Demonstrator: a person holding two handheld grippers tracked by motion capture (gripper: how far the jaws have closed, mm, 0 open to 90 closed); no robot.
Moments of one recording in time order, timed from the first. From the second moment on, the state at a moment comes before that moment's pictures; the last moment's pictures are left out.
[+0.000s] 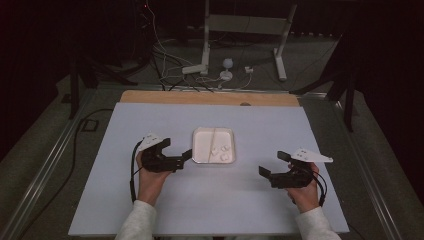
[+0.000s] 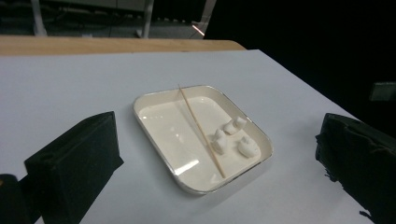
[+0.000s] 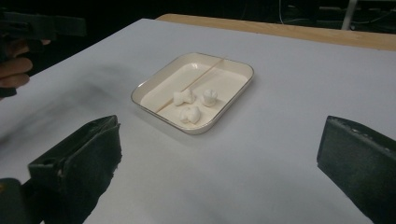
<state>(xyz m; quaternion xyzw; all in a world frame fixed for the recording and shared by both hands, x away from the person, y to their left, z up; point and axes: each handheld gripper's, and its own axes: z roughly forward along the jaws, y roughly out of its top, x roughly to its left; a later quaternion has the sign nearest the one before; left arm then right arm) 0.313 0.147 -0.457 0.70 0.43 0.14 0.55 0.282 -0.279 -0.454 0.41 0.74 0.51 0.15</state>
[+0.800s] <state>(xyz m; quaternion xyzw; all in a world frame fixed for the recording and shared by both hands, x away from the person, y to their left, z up) 0.278 0.208 -0.463 0.70 0.41 0.20 0.55 0.270 -0.296 -0.464 0.40 0.73 0.52 0.17</state>
